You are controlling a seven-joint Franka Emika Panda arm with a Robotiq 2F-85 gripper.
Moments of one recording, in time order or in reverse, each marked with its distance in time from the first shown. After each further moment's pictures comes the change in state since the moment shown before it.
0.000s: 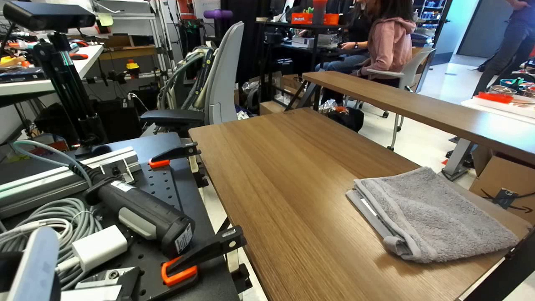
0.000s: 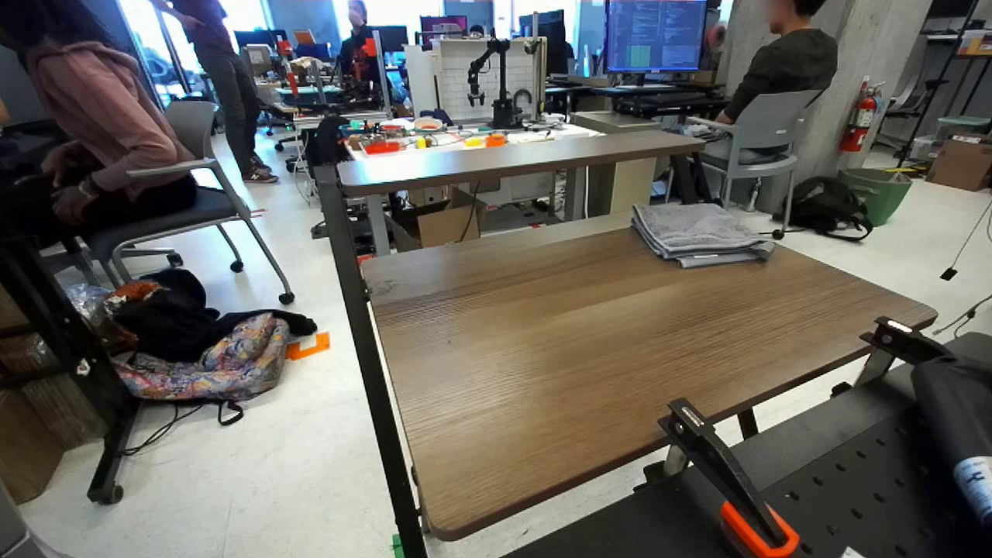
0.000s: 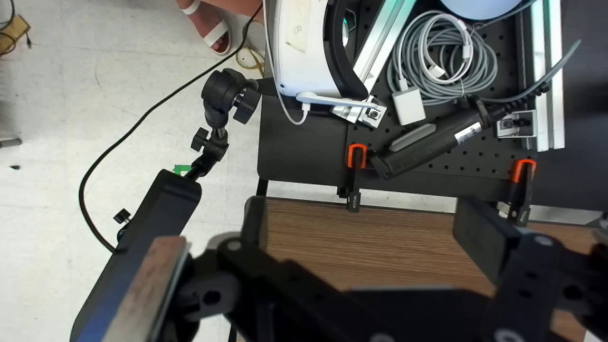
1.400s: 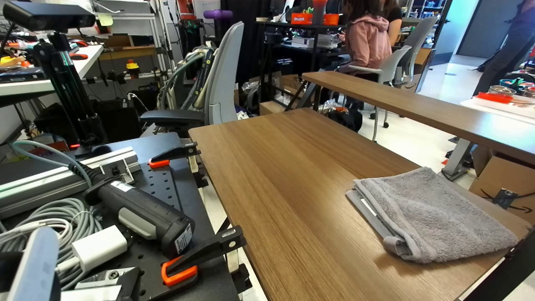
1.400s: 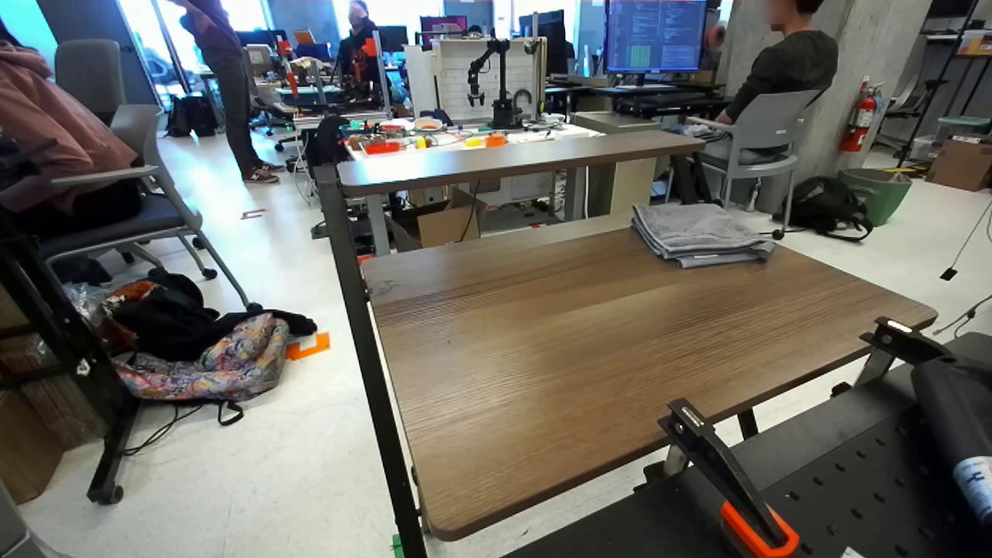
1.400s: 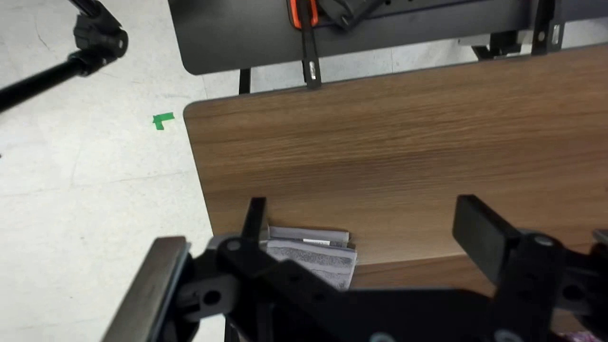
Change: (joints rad) arm 0.062 0.326 0.150 -0.088 0.171 0.534 0.403
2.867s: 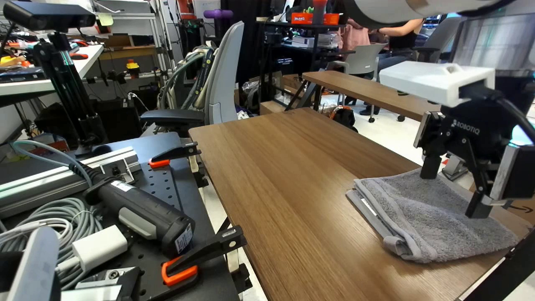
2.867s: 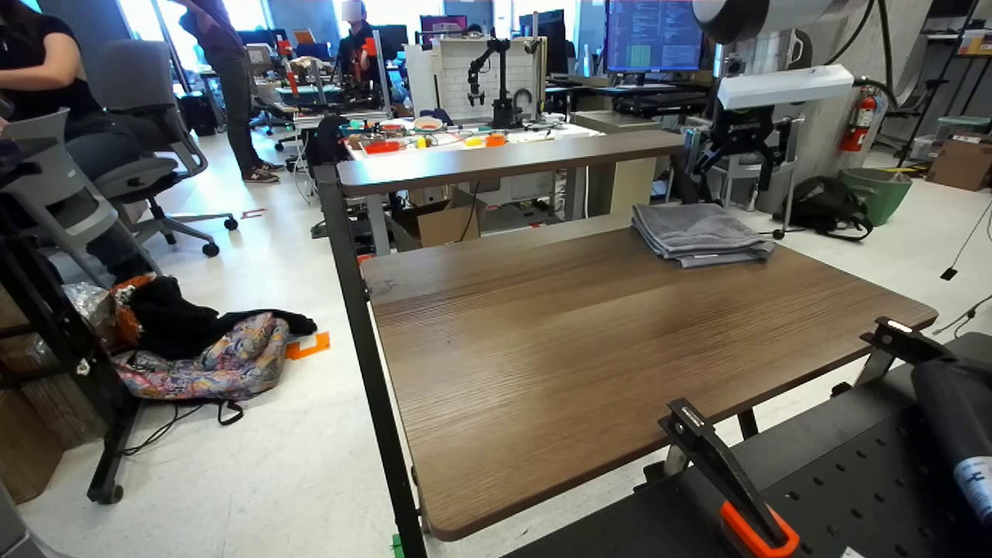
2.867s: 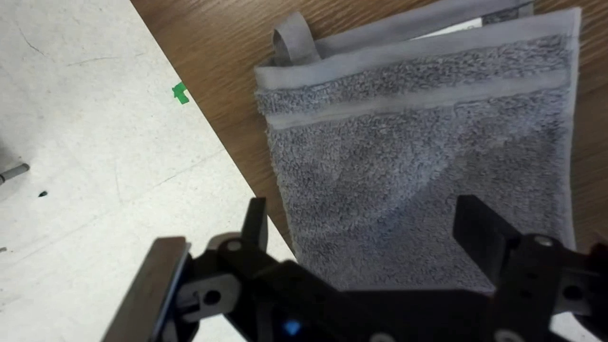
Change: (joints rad) arm -0.041 1.119 -0.027 0.843 0.062 0.270 0.309
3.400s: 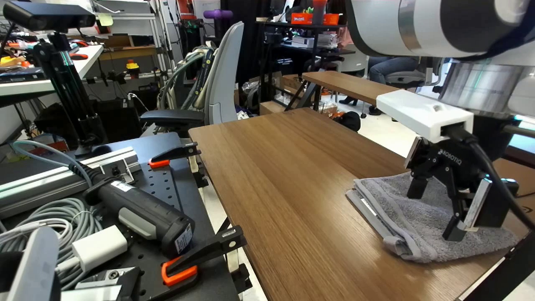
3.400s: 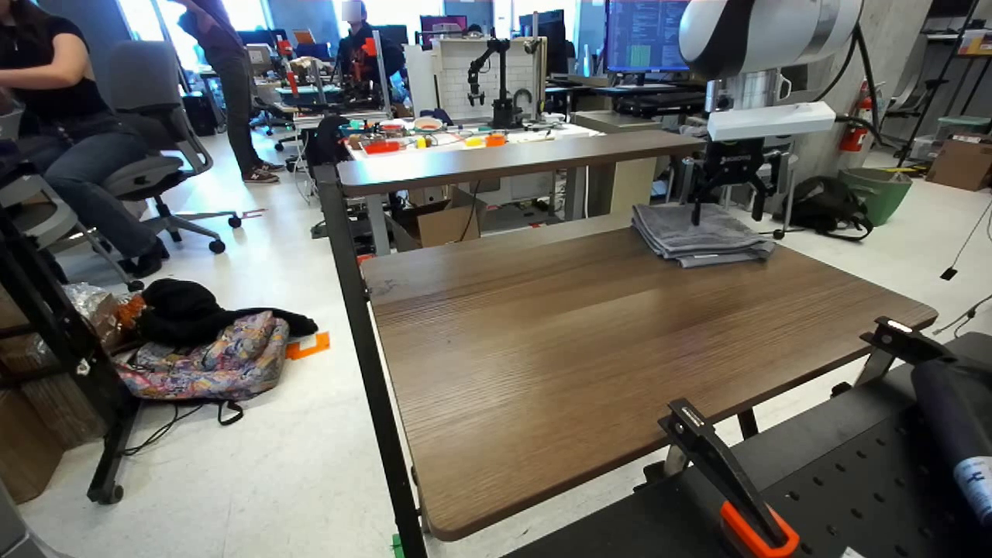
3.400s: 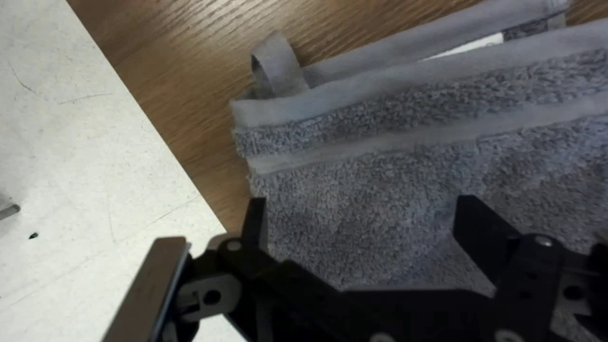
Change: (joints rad) arm -0.010 0.109 0.006 0.085 0.051 -0.053 0.000
